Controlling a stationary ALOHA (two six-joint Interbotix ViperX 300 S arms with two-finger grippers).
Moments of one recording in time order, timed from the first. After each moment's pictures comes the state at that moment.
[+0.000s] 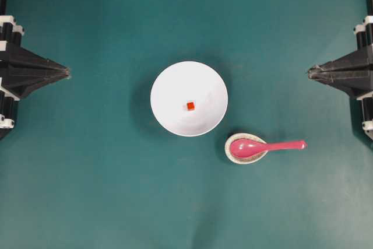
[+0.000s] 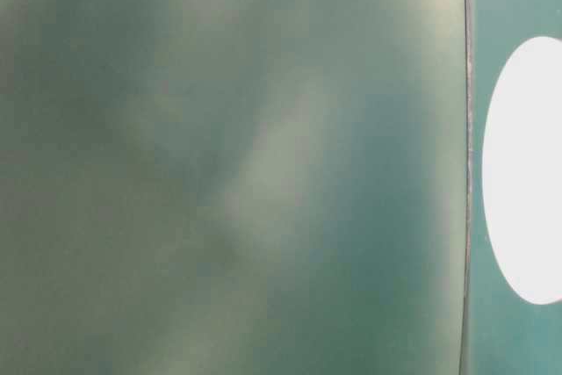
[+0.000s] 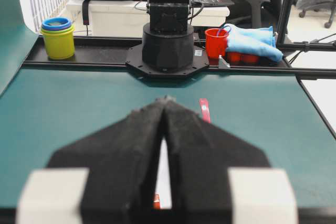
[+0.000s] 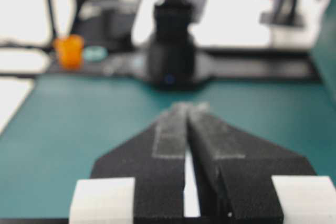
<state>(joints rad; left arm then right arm) 0.00 -0.97 1.19 0.00 -0.29 0.00 0.00 -0.96 1.17 0.00 -0.29 0.00</state>
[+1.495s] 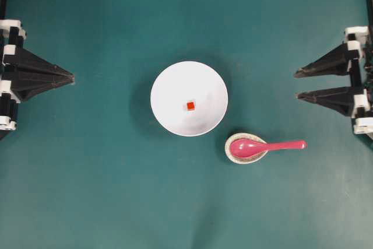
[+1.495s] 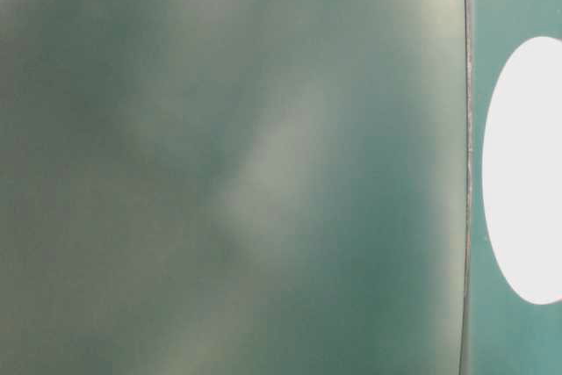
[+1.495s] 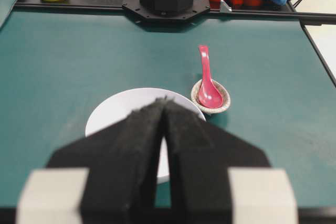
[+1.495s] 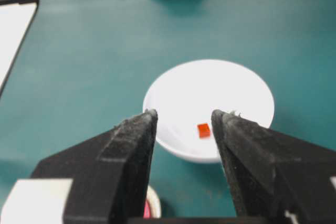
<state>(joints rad) 0.00 -0.97 1.14 0.00 -0.07 -0.01 0.00 -0.89 1.12 0.08 0.01 0.08</state>
